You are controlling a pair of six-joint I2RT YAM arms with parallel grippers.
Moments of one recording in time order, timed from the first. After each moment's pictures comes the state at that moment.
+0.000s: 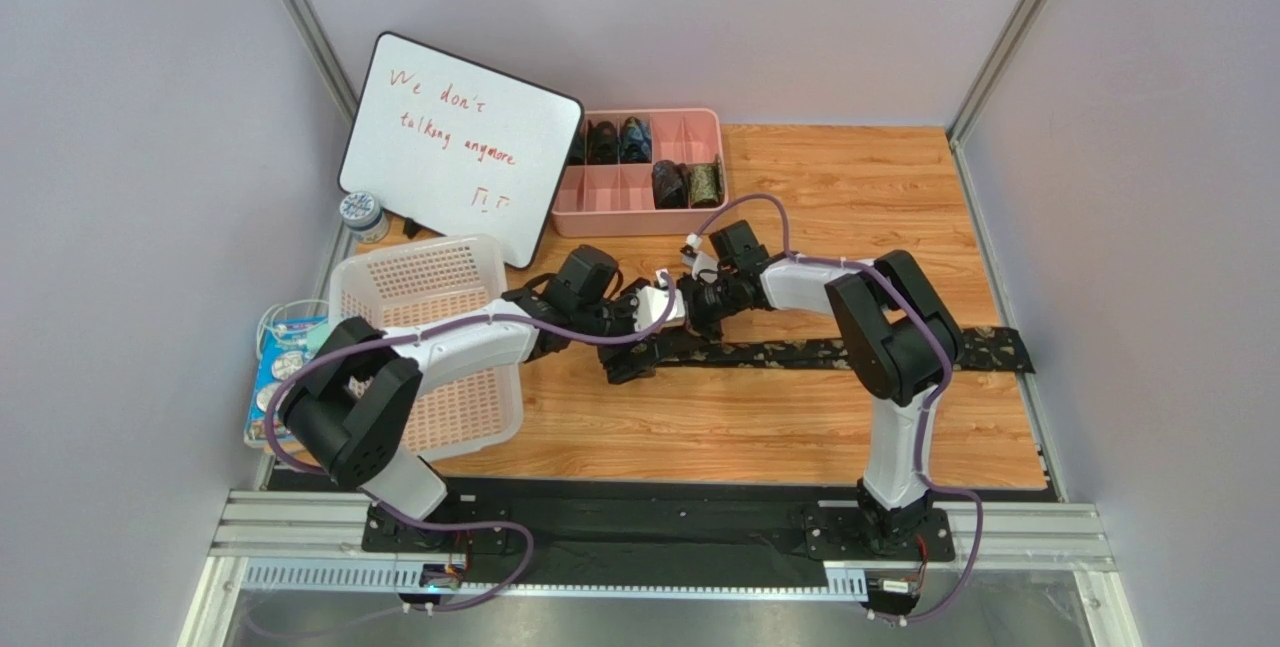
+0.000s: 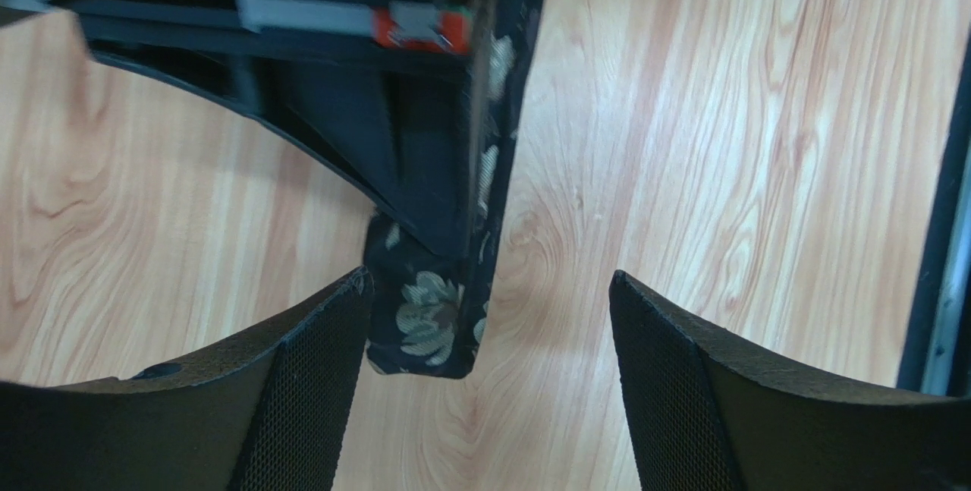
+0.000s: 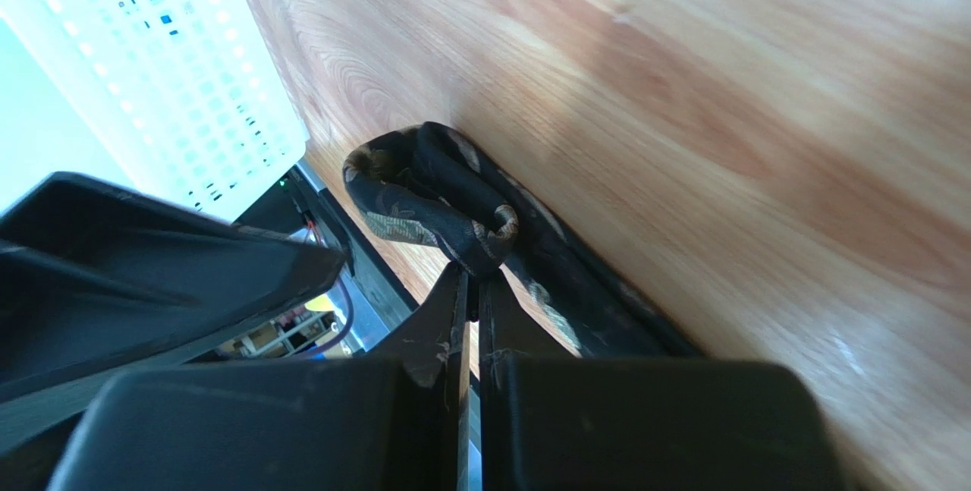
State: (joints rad) left arm -0.69 1.54 0.87 -0.12 0.51 0.49; right arm 0.49 1.96 1.10 -0.21 -0.80 0.64
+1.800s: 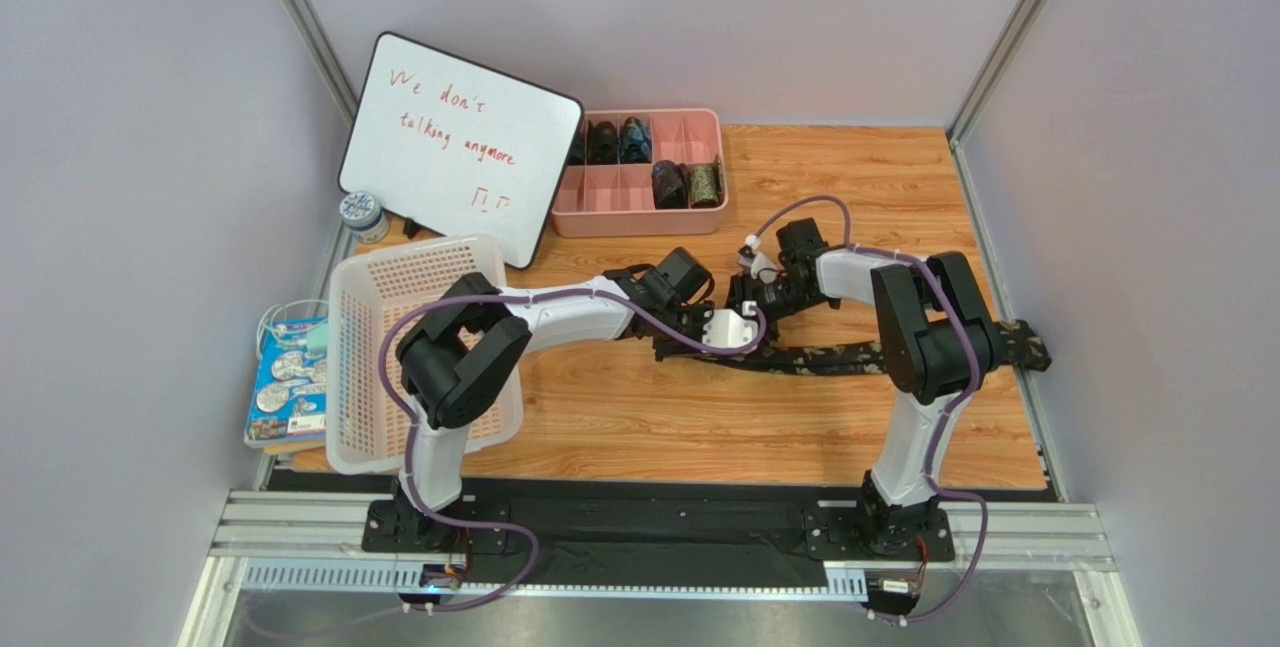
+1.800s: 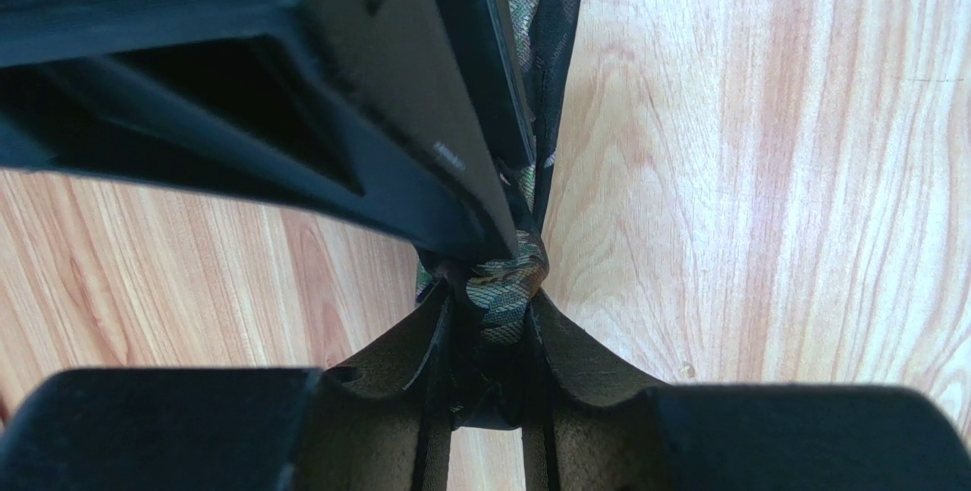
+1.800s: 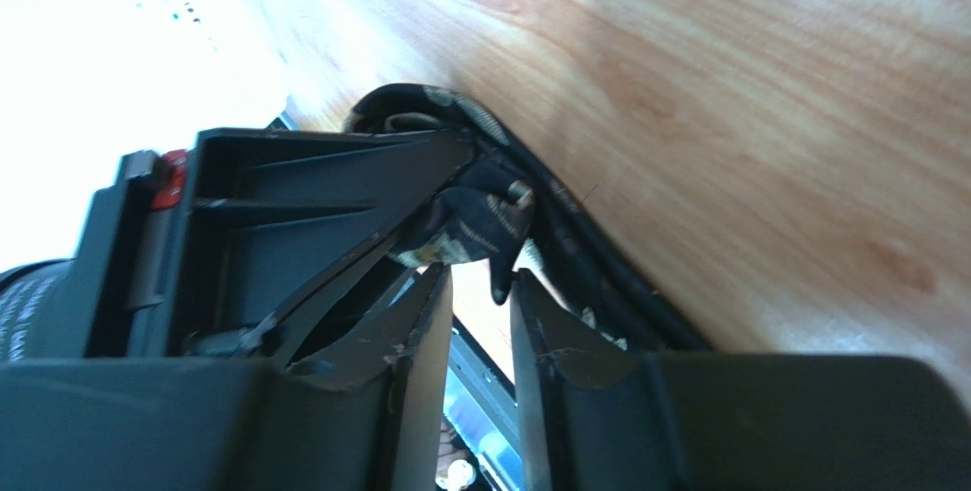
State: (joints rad) left arm -0.88 1.97 1.29 -0.35 0.29 0.77; right arm 0.24 1.91 1.04 -0.45 -0.89 0.38
